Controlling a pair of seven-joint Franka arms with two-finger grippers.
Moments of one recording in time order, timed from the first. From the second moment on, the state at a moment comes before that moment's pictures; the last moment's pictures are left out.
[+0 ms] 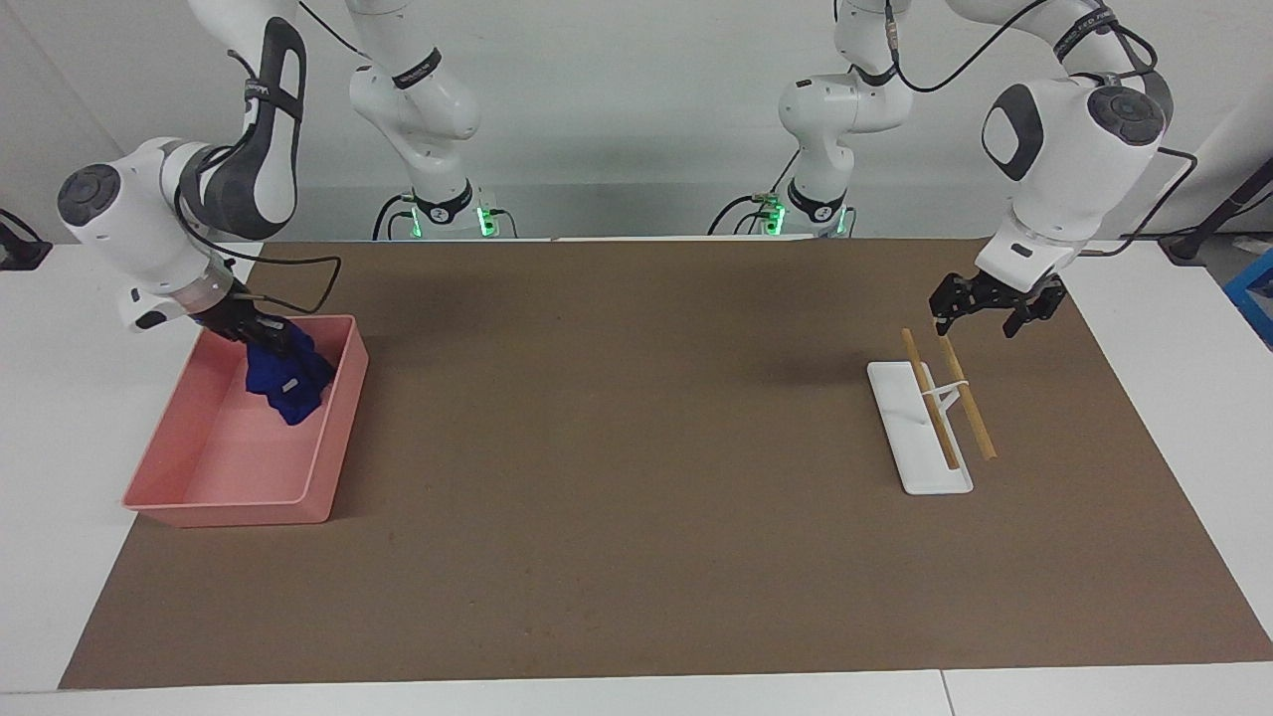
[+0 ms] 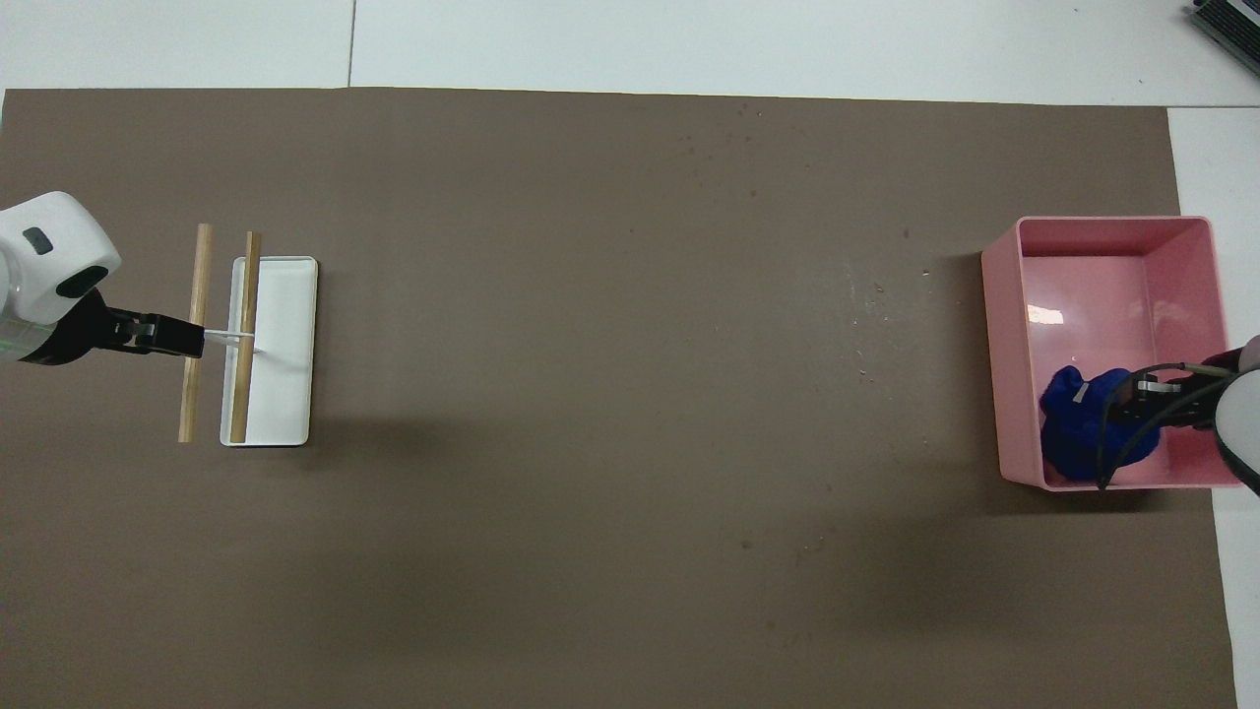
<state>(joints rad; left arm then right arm) 0.02 -0.03 -0.02 -1.91 0.03 1.90 0.14 -0.37 0.03 0.05 -2.08 0.02 1.98 -0.10</state>
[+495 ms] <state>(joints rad) 0.02 -0.07 -0.03 -1.84 0.03 1.81 0.14 -0.26 -0.03 0.06 -1.91 0.02 1.85 -0.04</state>
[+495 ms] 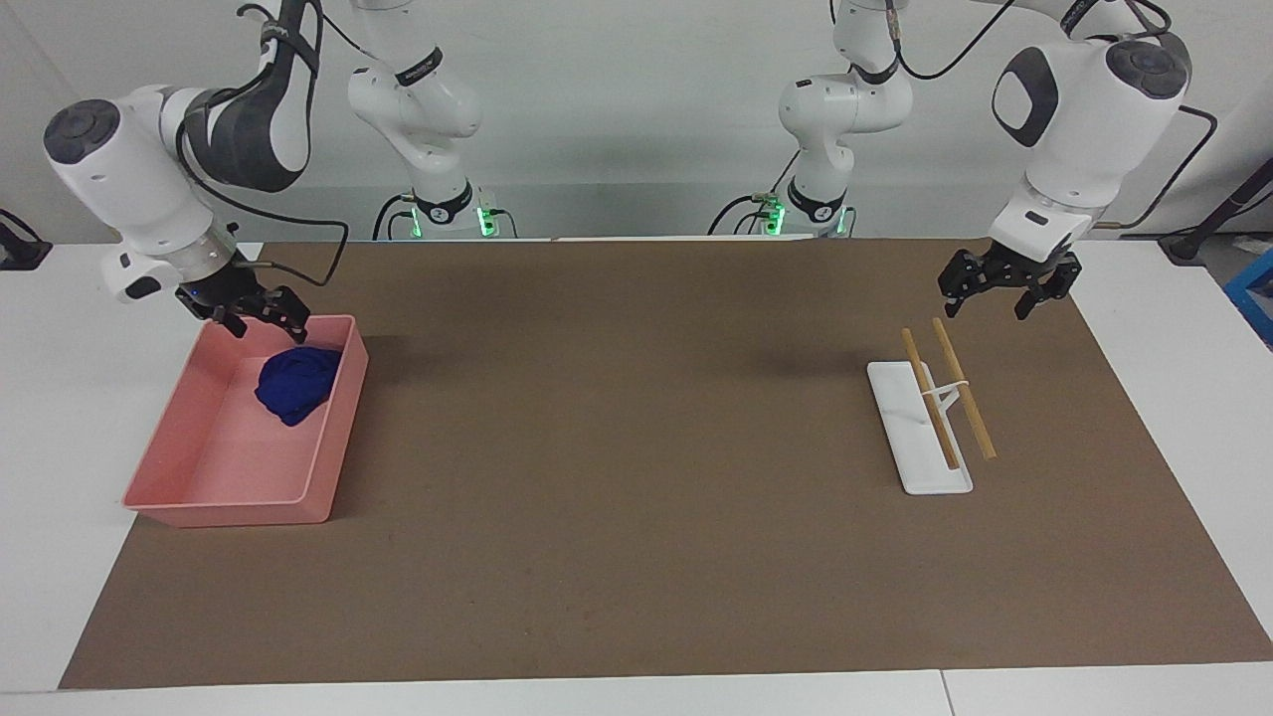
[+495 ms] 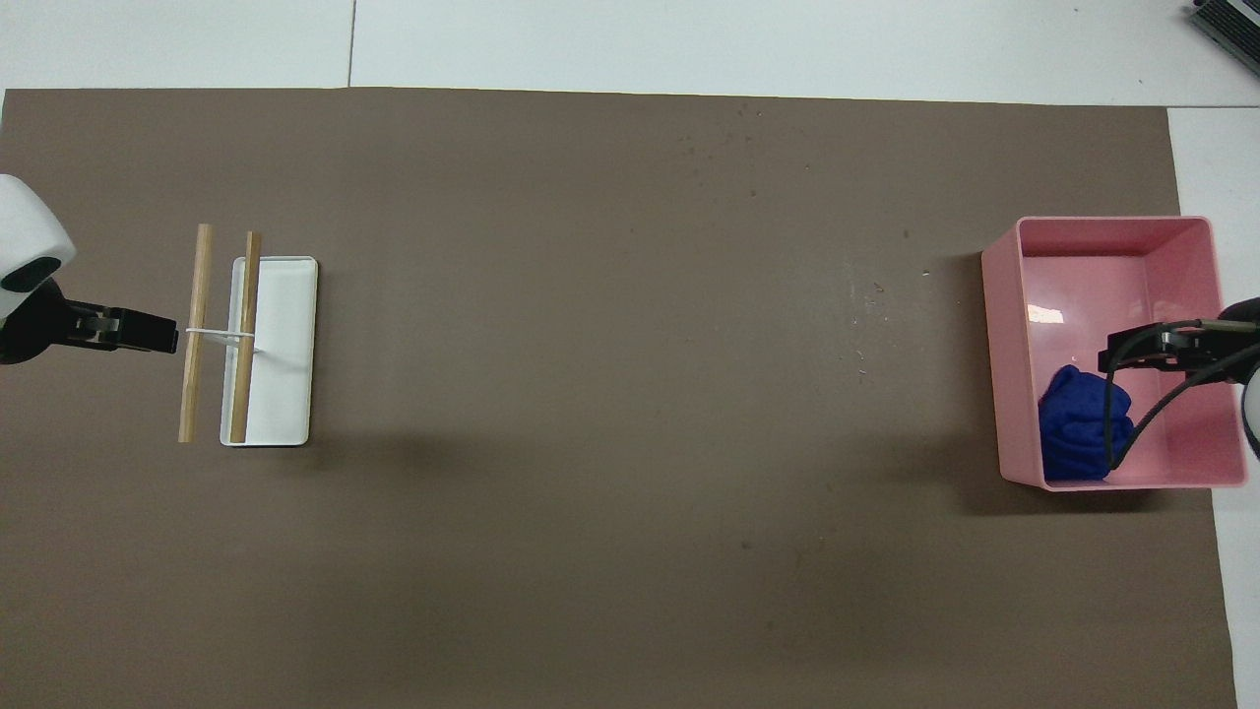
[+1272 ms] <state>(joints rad) 0.02 -0.07 -0.03 -1.69 0.03 1.64 0.14 0.03 -0.04 0.07 -1.61 0.02 1.61 0.27</state>
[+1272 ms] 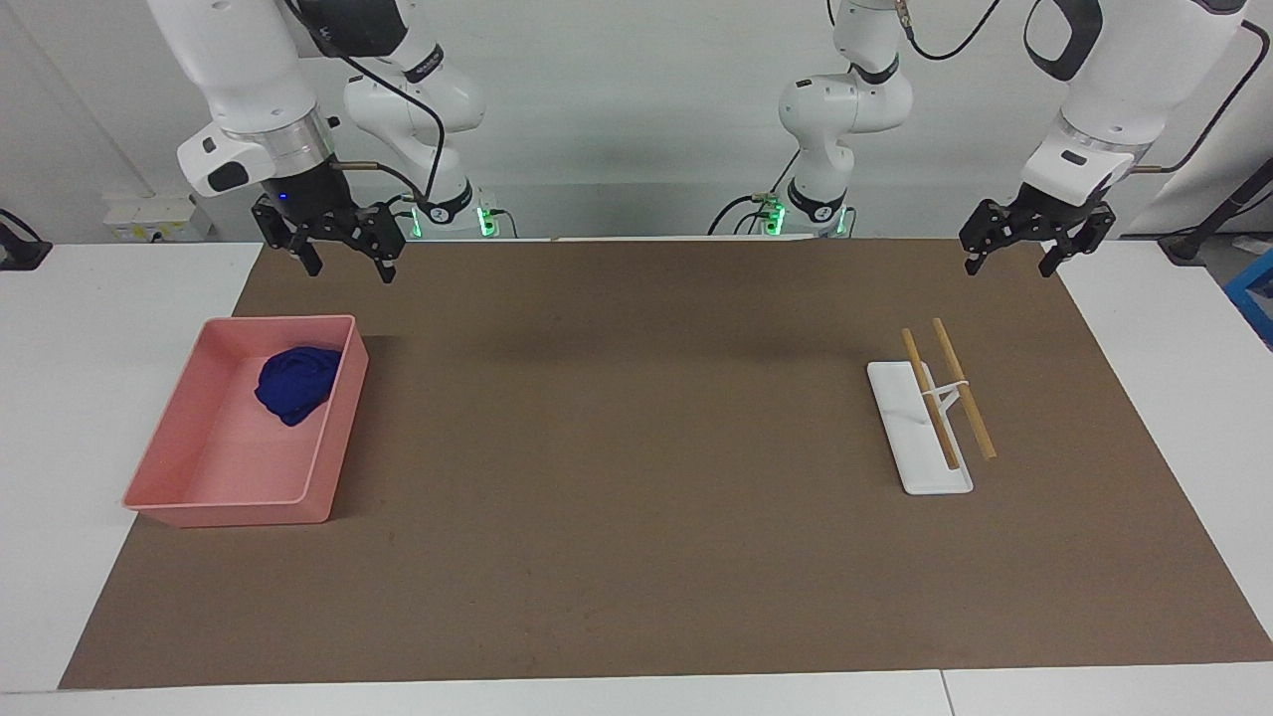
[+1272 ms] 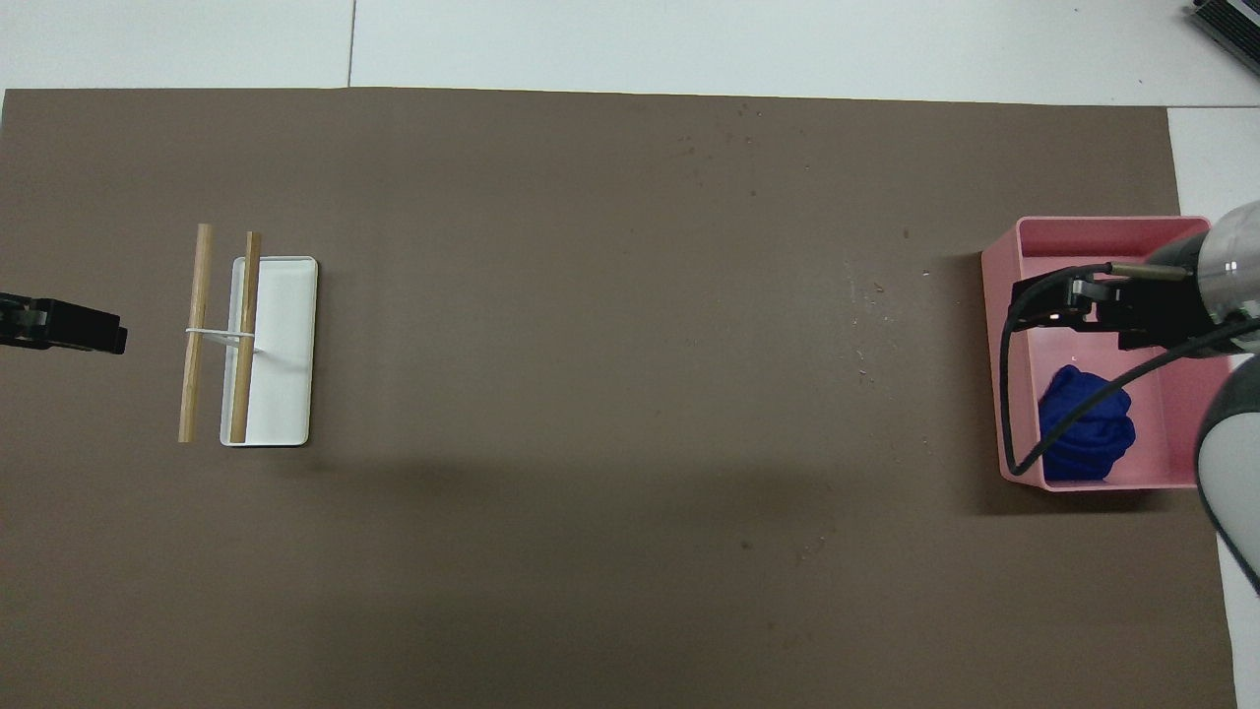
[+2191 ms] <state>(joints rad) 0.02 -0.07 -0.03 -1.69 0.02 1.63 0.14 -0.01 0.01 0.06 -1.51 -0.03 1.50 0.24</state>
